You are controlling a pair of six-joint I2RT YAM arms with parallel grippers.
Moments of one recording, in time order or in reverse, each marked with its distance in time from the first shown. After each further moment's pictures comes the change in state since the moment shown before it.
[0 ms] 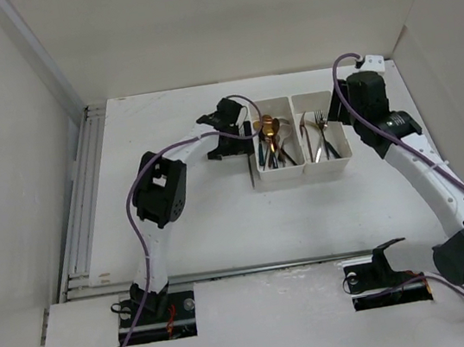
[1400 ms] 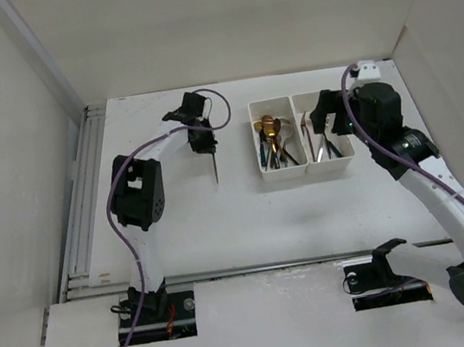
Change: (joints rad) left arm 0.167 -0.101 -0.095 0.008 0.122 0.004; right arm 0.057 -0.179 -0.058 0.033 -0.247 -0.037
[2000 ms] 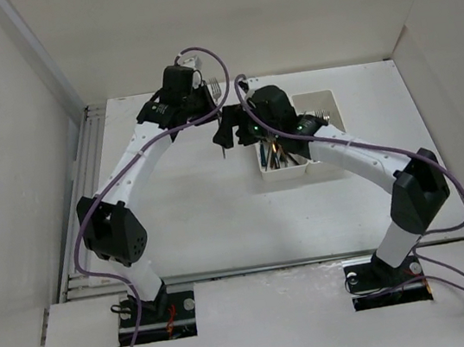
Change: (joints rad) left arm -0.054 -0.375 0.058 -0.006 0.065 -0.025; right arm 0.377 0.599 0.245 0.307 -0.292 0.233
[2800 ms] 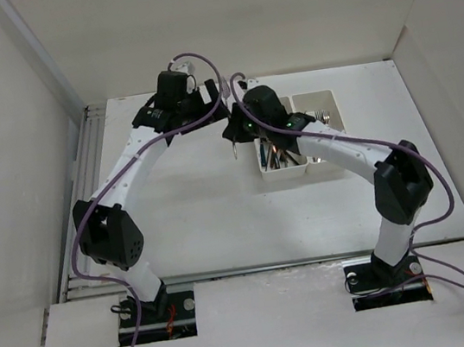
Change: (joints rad) left arm 0.015 -0.037 -0.078 0.029 0.016 -0.031; right arm -0.005 0.136 0.081 0.000 0.075 0.109
